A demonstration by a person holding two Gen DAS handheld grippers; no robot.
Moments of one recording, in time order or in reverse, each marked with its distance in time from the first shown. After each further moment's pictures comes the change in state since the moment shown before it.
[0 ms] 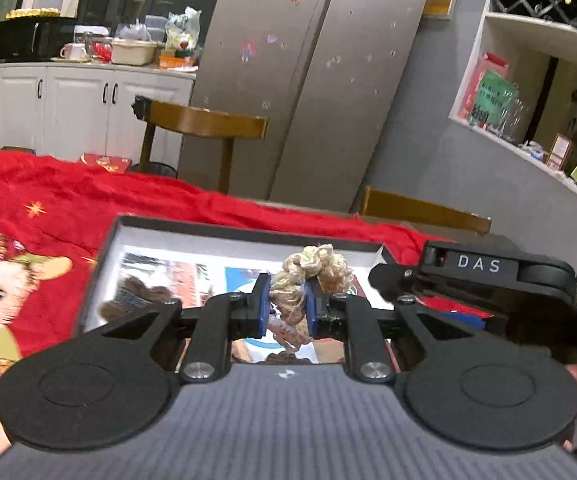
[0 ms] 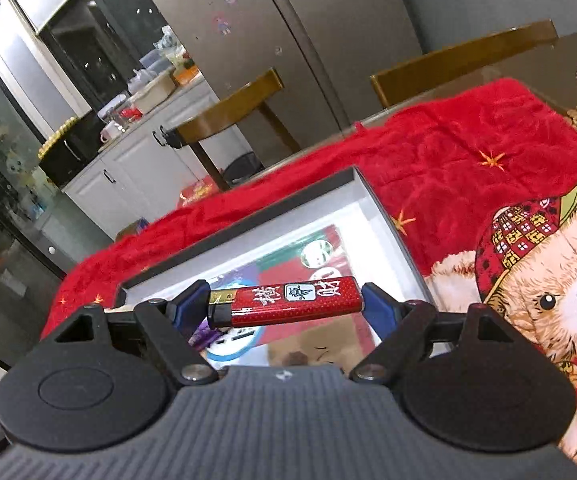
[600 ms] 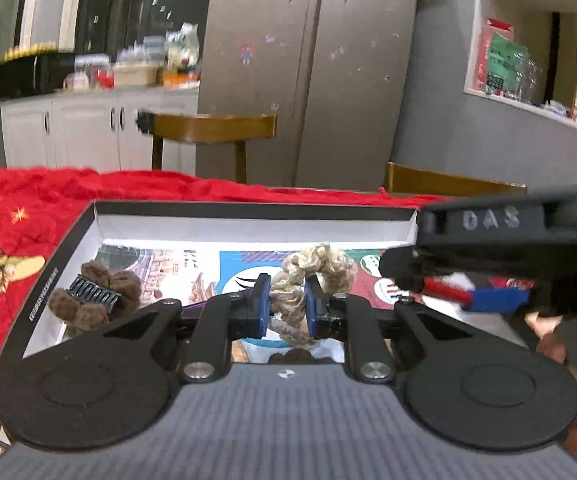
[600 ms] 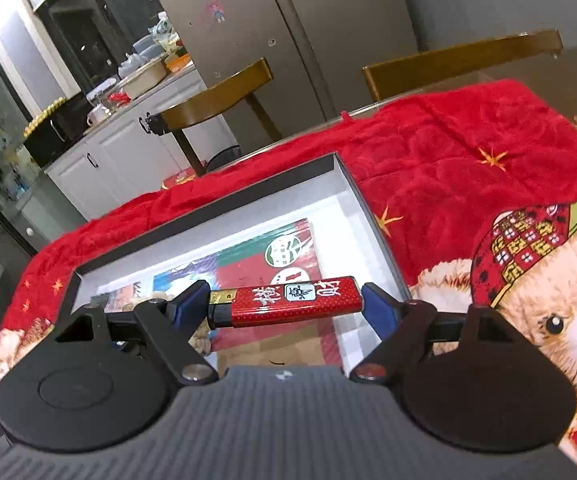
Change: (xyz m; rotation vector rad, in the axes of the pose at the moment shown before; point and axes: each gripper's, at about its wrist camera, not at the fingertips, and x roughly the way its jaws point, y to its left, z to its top) left arm 0.069 -0.014 -0.050 0.144 -0.062 0.103; right arm 0.033 -0.011 -0.008 -0.082 0.005 -0.056
